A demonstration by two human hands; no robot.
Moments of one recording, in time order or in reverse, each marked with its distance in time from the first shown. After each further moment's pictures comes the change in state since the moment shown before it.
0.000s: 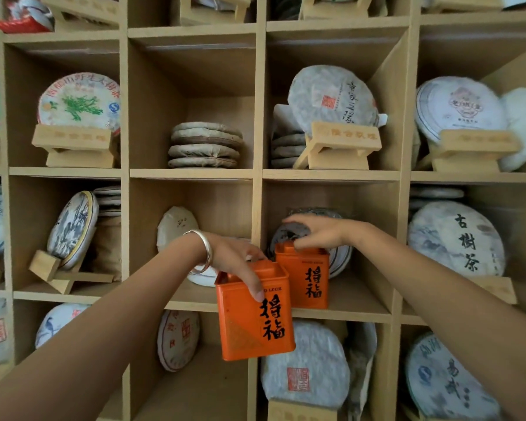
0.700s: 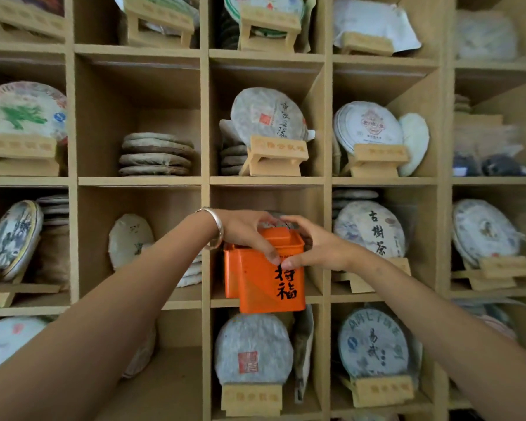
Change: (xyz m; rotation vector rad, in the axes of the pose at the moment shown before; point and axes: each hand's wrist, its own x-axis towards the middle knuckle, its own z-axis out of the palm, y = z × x) left_hand -0.001 0.112 0.006 -0.042 0.168 0.308; right_hand -0.149 0.005 0.014 0.634 0.211 -0.047
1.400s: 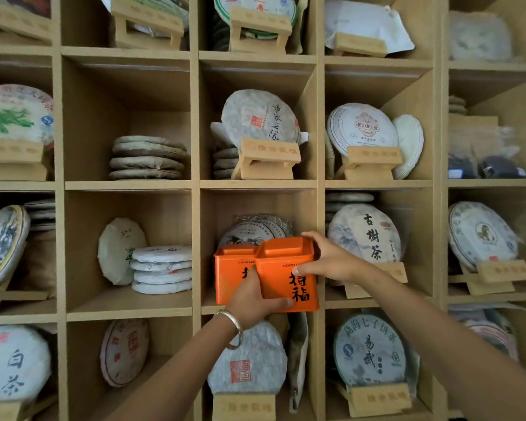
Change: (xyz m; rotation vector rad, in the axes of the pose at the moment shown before) left_hand 0.047 -0.054 0.147 -0.451 0.543 0.029; right_hand -0.002 0.051 -0.023 -0.134 0.172 0.185
